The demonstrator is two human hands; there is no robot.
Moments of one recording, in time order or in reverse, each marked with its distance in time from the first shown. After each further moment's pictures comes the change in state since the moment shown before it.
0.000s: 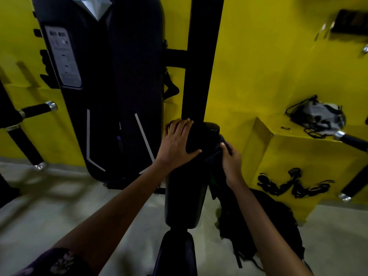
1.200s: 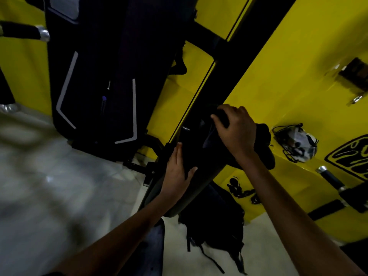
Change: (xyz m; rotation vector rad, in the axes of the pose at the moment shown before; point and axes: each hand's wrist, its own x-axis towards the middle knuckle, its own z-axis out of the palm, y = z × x) left_hand -0.099 0.016 0.059 -0.937 -0.010 -0.596; right_hand 0.024 -0.099 0.074 -1.200 -0.033 -1.003
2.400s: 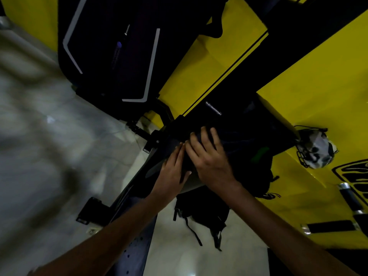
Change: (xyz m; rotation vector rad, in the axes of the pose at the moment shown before) left_hand -0.043 -0.080 0.018 0.061 -0.008 -0.107; right_hand -0.100 -0.062 0.071 -0.486 -0.329 -0.803
